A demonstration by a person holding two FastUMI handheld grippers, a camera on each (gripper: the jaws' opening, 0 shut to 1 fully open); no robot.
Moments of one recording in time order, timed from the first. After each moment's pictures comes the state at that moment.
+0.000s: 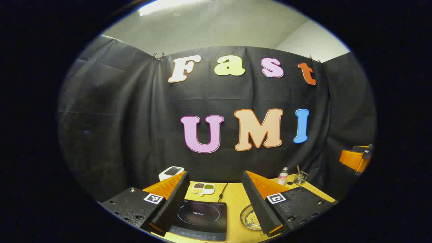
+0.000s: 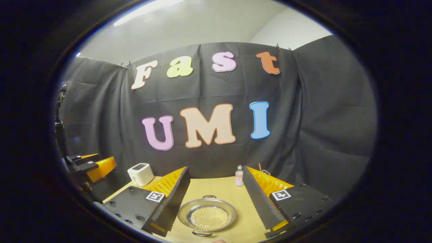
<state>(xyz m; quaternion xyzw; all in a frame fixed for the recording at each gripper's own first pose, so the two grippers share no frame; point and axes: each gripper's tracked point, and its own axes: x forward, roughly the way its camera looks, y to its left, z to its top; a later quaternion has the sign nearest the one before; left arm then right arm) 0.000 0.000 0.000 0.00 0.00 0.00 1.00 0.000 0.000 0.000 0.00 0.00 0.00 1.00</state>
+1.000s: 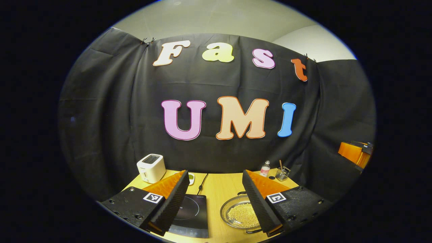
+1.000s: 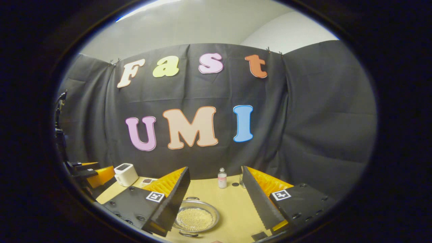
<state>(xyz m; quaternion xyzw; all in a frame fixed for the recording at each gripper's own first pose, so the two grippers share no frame) 0.024 -0.043 -0.028 -0.03 0.06 -0.05 1.00 0.003 -0.049 0.021 -0.02 0.00 -0.06 1.00</state>
